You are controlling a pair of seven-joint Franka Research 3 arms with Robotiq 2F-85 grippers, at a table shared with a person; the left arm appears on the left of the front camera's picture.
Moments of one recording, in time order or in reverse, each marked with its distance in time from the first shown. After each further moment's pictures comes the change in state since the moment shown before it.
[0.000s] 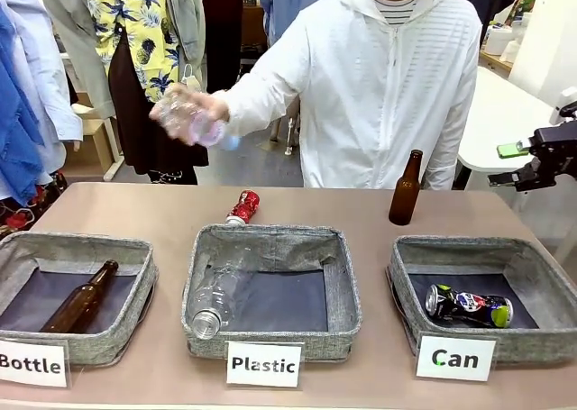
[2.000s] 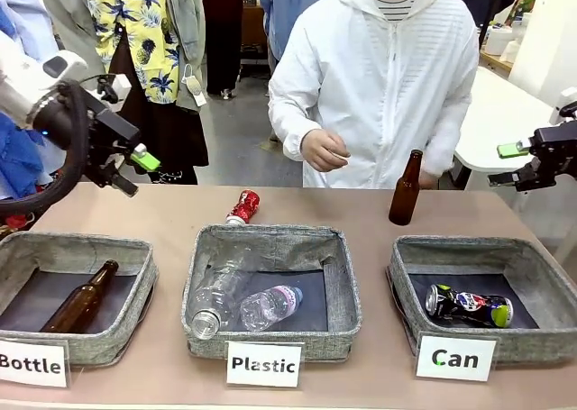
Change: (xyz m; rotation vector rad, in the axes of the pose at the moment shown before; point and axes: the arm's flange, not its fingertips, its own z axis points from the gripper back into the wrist) left arm 0.148 -0.009 -0.275 0.403 0.355 -0.077; right arm 0.000 0.000 0.000 0.000 0.000 0.000
